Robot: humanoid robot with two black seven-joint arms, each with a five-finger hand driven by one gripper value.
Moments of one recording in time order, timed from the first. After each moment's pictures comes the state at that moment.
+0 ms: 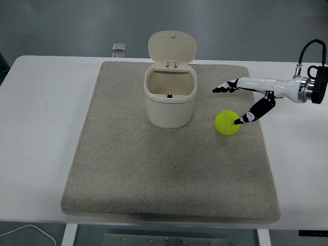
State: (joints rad) left arm 0.06 0.00 -0.04 -0.13 0.01 -0.07 -0.13; right arm 1.18 -0.66 0.08 1.12 -1.20 0.27 0.40
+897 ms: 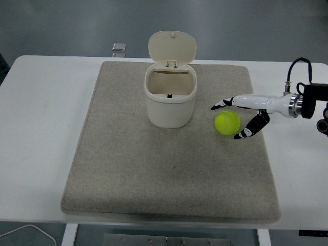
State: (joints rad) left arm 0.06 0.00 -0.04 -0.13 0.01 -0.07 -0.13; right arm 1.15 -0.60 -0.03 1.08 -1.30 0.15 0.41
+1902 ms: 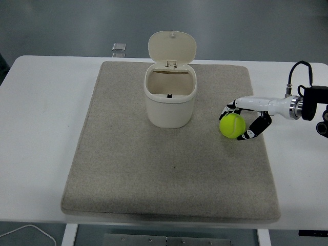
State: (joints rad) left arm 0.06 0.00 -0.04 -0.13 0.01 -0.07 -0.13; right arm 1.16 -0.60 -0.06 1.05 -1.30 0.13 0.40
